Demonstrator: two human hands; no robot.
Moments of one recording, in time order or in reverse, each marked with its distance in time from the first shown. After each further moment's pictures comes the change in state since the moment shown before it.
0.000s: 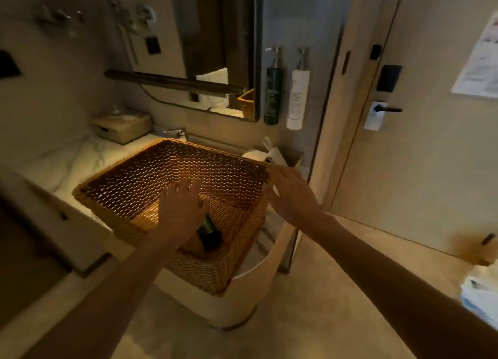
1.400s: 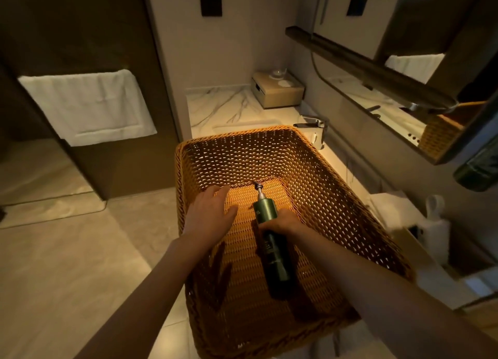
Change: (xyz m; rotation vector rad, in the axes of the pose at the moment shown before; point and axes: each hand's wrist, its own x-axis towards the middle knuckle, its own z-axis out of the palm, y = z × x) left_hand 0.040 -0.070 0.059 -0.193 0.002 -0.743; right_hand 0.187 -0.047 0.264 0.513 -1.069 0.238
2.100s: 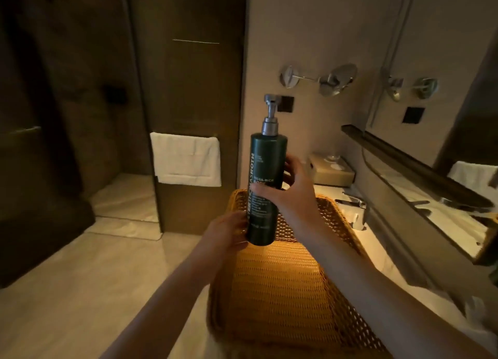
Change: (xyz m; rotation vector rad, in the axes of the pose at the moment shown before) left_hand -0.110 0.061 -0.093 -1.312 0.139 -0.370; right_hand -0.209 -0.127 -0.040 0.316 -0.007 -1.171
